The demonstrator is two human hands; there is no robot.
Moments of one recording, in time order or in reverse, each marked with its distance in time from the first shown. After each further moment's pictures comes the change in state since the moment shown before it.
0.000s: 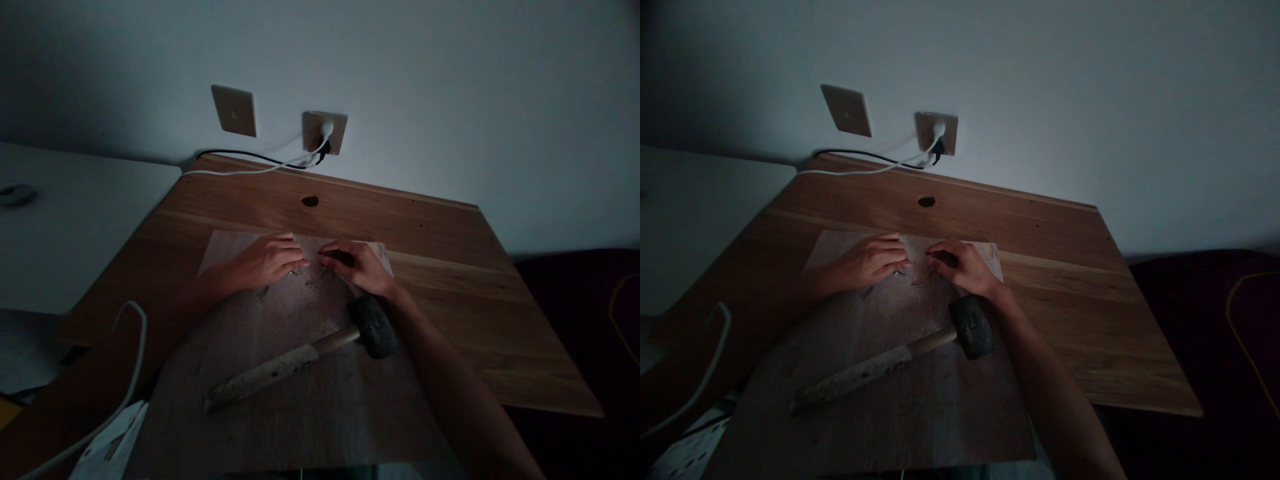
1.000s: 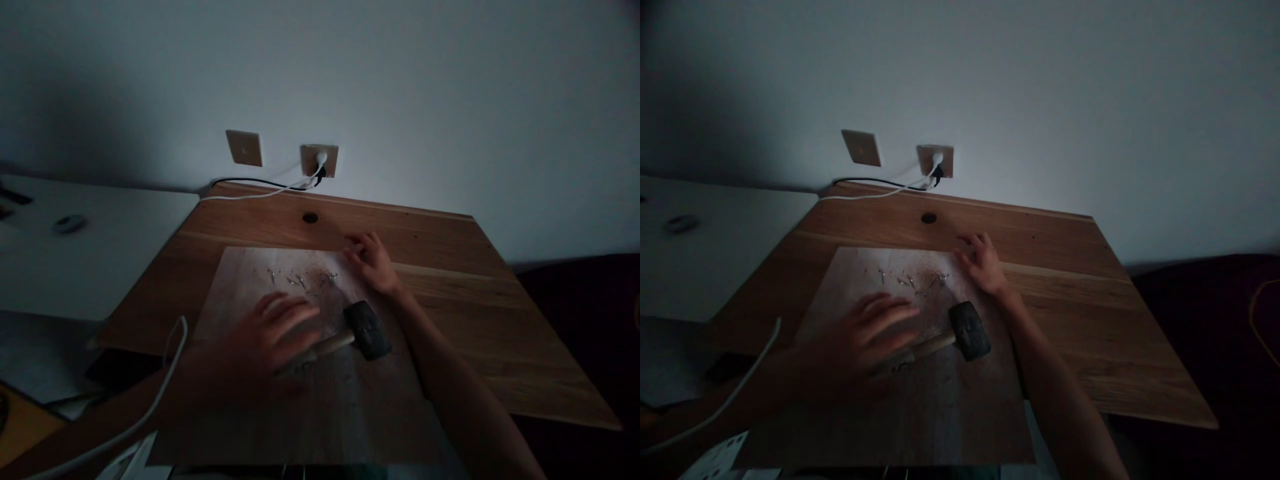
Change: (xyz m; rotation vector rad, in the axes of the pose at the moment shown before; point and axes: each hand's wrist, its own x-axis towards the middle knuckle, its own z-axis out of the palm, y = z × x) left_hand -0.036 0.131 -0.043 0.071 -0.186 -0.087; right_hand -0.005 0.041 -0.022 -0.190 0.387 0.013
